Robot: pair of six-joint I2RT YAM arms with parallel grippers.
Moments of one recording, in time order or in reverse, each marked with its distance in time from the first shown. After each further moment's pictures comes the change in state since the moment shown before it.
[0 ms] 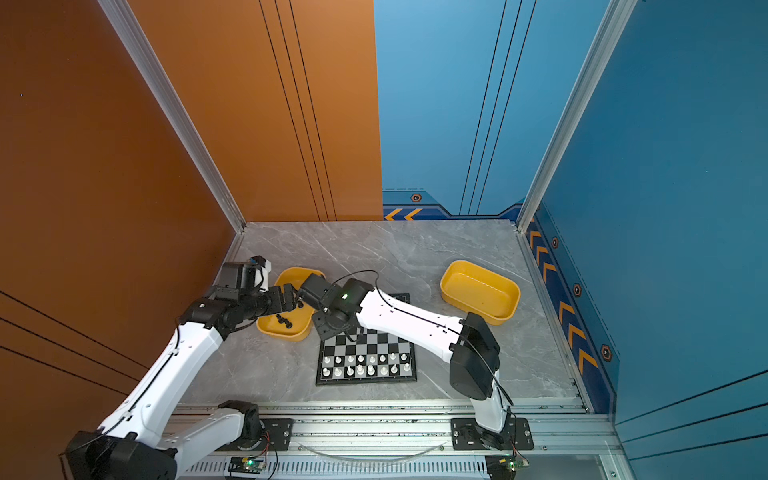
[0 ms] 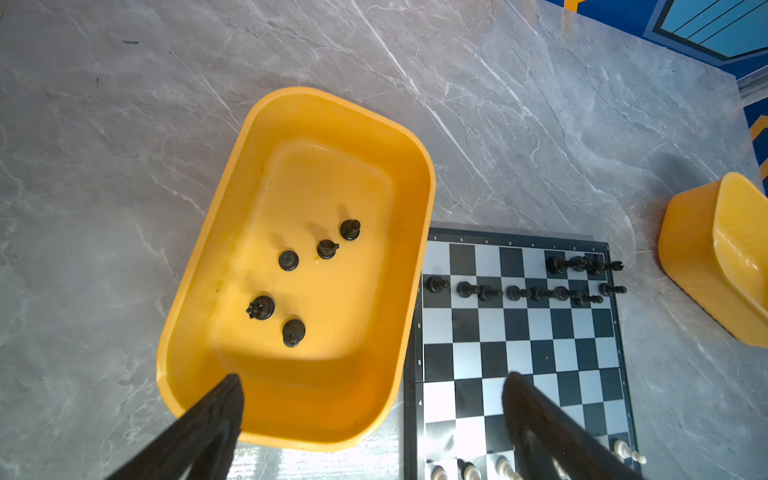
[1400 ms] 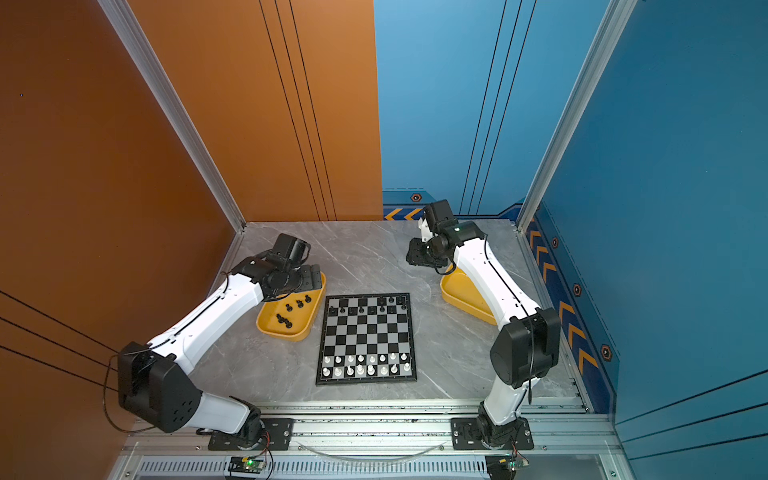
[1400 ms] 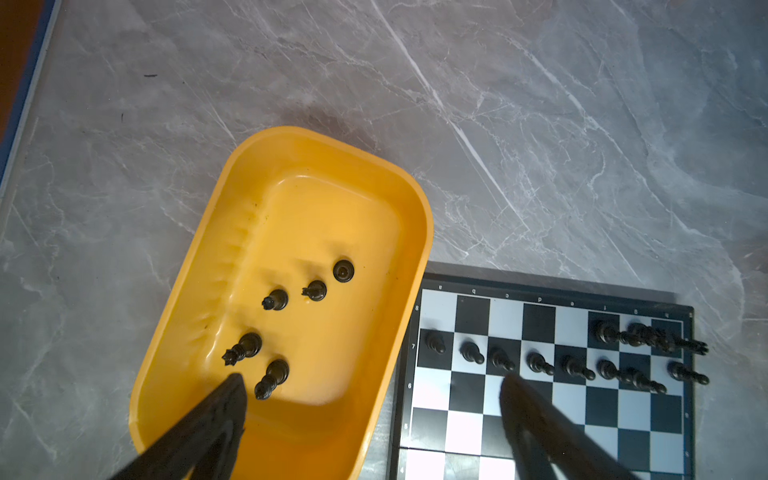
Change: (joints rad) left arm -0.245 0.388 0.333 -0.120 -0.322 -0.154; right arm -0.711 -0.167 -0.101 0.051 -0.320 -0.148
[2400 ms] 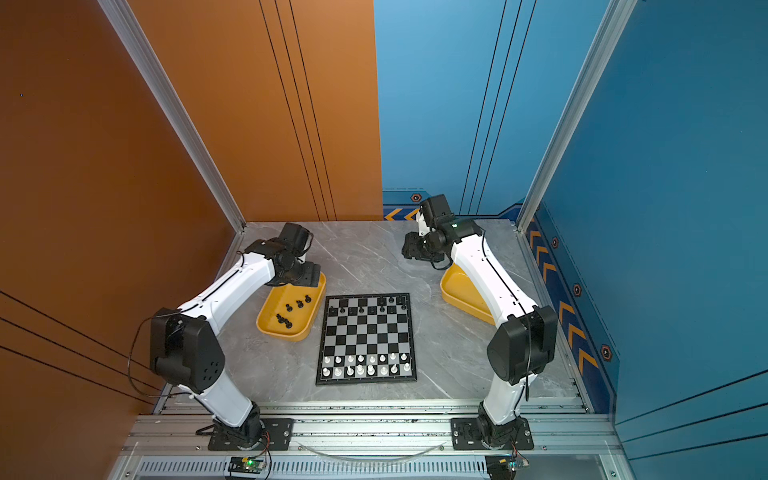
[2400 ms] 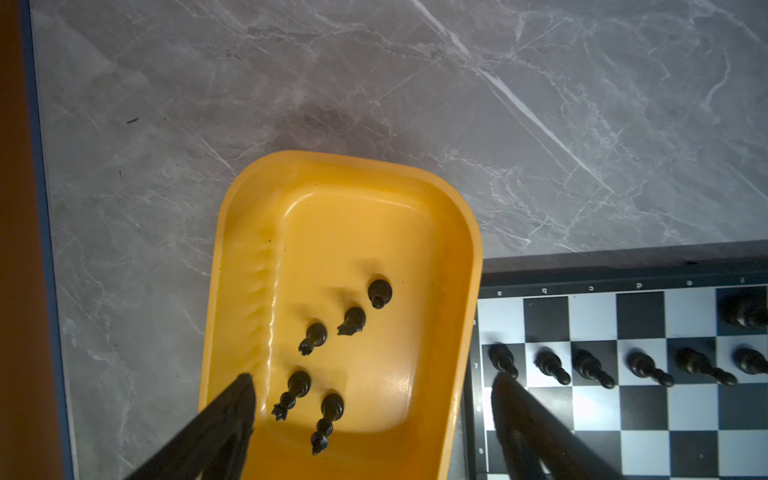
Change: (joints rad) left arm 0.111 0.215 0.155 -0.080 0.053 0.284; right arm 0.021 0.026 0.087 -0.002 0.033 0.023
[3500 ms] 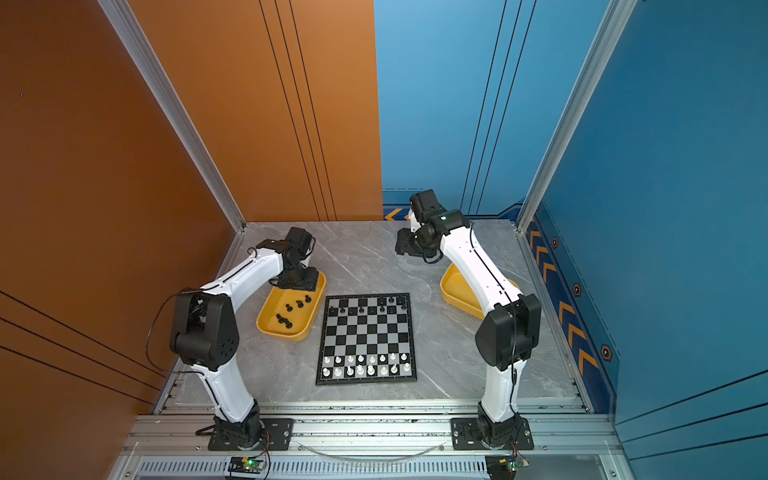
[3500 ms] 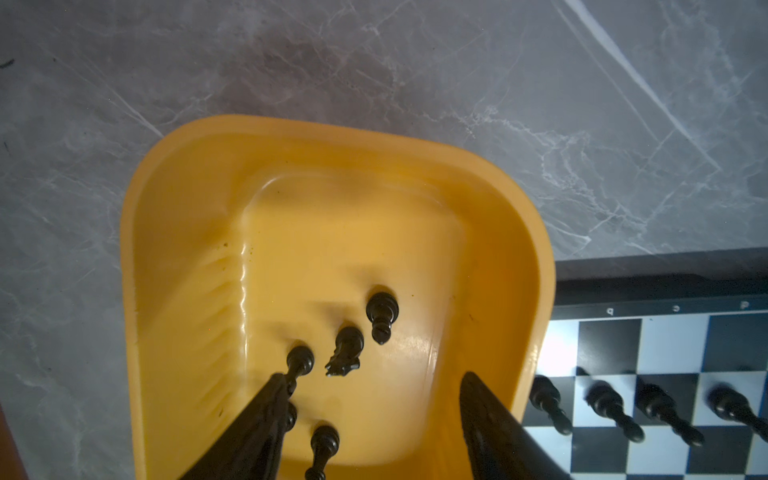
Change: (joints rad) left arm 0.037 0.165 0.020 -0.002 0.056 0.025; right arm 0.027 0.122 0.139 -0.069 0.026 0.006
